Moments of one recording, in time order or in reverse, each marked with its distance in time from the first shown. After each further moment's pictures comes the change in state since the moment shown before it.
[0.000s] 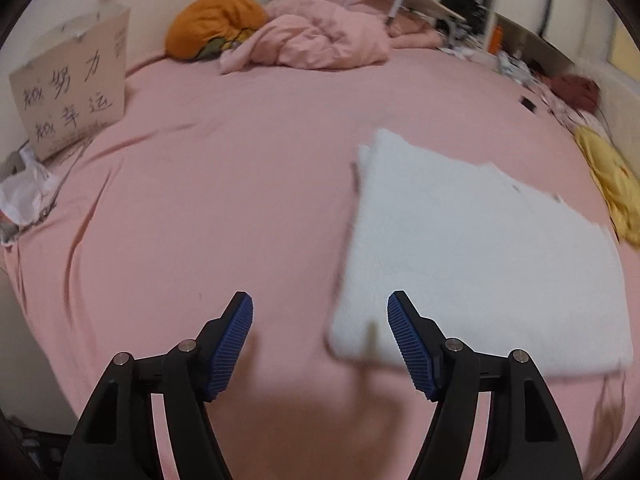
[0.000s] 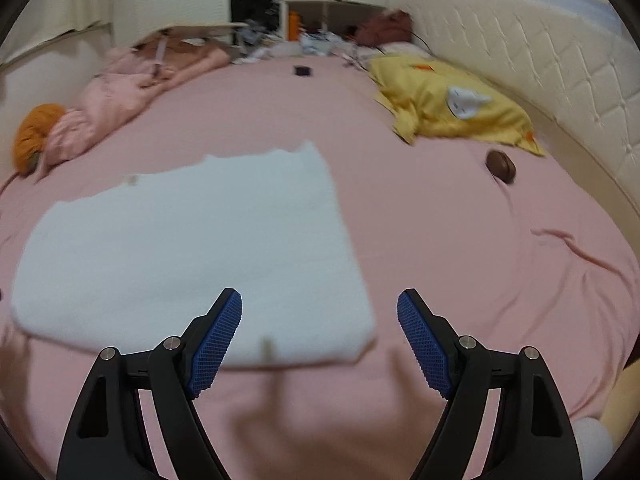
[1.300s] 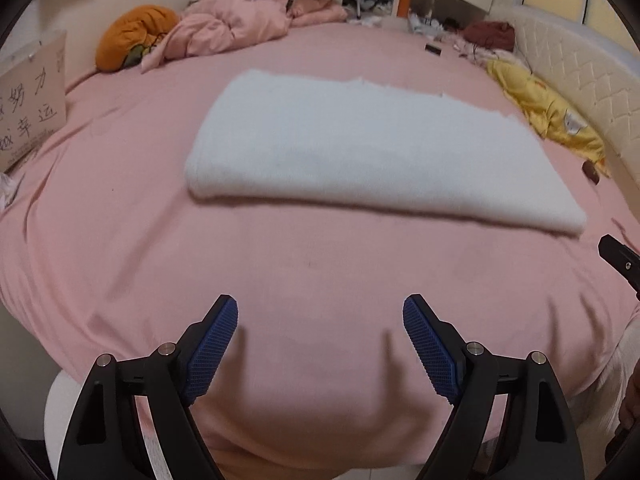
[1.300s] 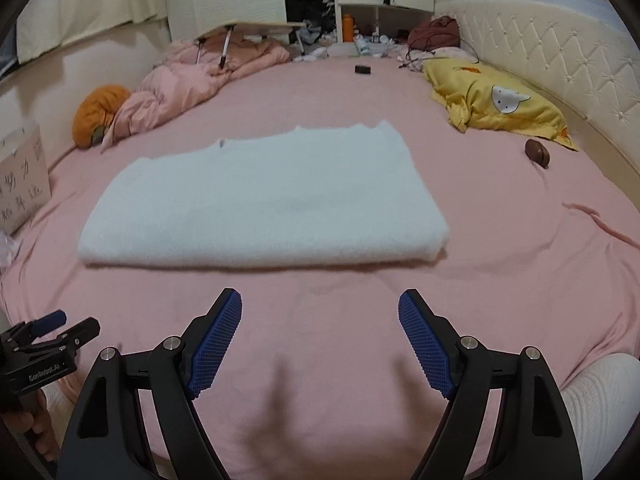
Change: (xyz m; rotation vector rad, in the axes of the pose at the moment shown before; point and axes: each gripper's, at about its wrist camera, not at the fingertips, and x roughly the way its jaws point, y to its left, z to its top) left arm -0.047 -0.054 -0.112 0.170 0.015 -0.172; right arm -0.033 0.030 -0.050 -0.040 -0.012 0.171
